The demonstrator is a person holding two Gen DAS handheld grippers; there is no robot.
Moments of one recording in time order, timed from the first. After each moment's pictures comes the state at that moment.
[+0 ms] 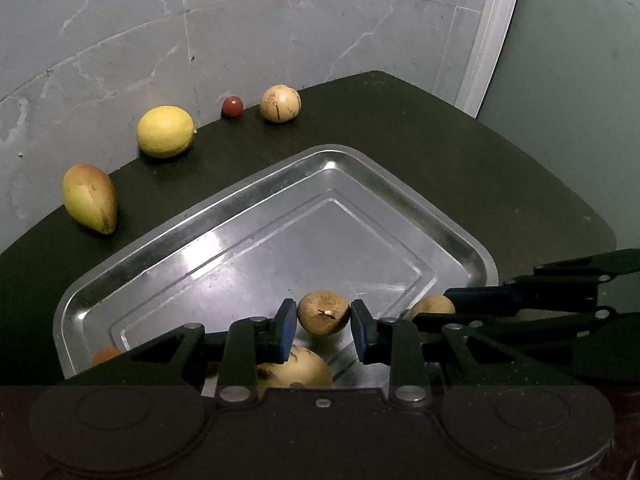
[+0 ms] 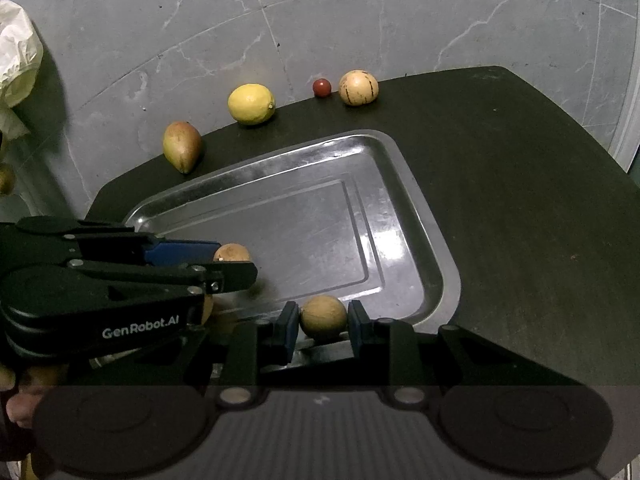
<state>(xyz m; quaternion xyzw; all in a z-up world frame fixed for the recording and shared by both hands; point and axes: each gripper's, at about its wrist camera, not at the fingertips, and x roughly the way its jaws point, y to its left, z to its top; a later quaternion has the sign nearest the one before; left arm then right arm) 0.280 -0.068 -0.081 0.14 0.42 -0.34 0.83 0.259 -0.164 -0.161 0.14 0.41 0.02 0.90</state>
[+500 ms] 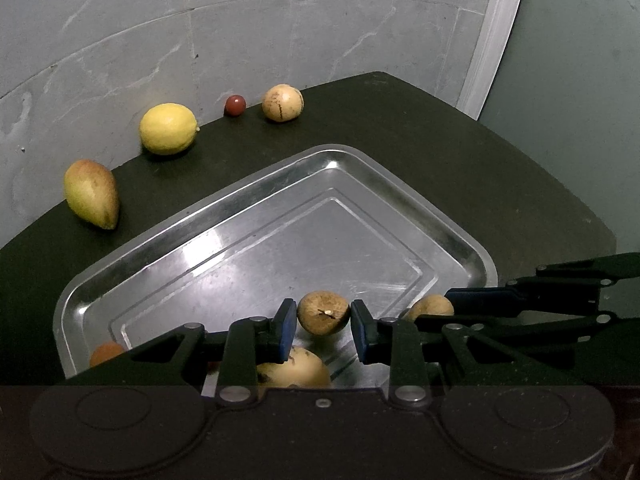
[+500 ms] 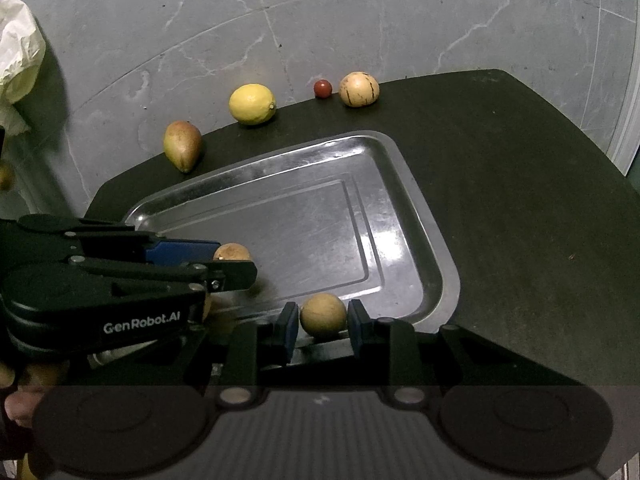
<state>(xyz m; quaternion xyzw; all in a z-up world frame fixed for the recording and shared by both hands) 0.280 -0.066 -0.081 0.13 0.42 -0.34 0.83 0.258 -0.163 -0.160 0.14 0.40 0.01 0.90</state>
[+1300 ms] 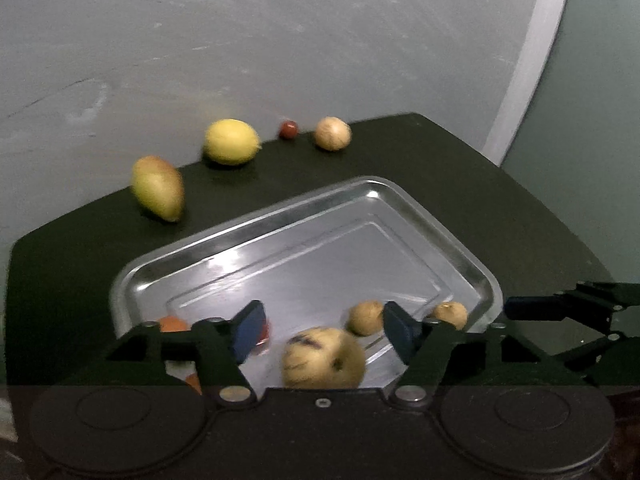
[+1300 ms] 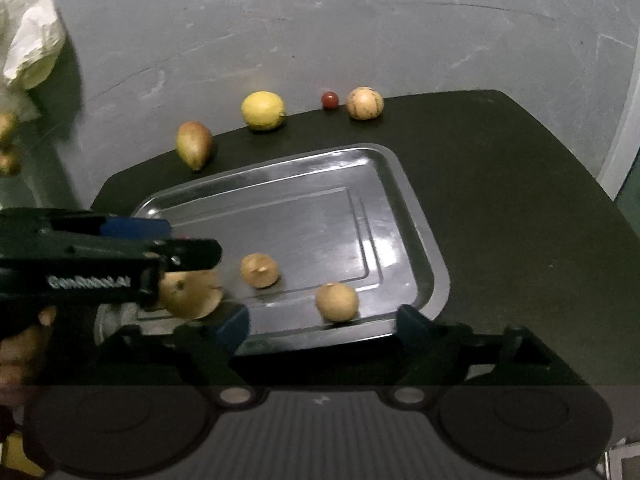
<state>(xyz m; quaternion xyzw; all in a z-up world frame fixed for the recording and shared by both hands) 0.262 -0.017 -0.055 0.08 0.39 -0.29 0.87 0.239 -0.150 -0.141 0.10 0.39 0.02 0.91</state>
